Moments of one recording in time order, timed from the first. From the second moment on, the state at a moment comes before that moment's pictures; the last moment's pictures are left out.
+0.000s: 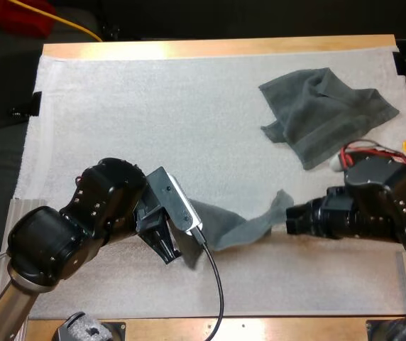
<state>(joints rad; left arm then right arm) -0.63 0.97 -1.28 1.30 0.10 -1.41 0.74 0.99 -1.23 1.24 -0.22 -1.33</state>
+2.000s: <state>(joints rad) -0.90 1.07 -1.38 1.43 -0.19 -1.54 1.08 0.97 -1.16 1.28 0.25 -1.11</state>
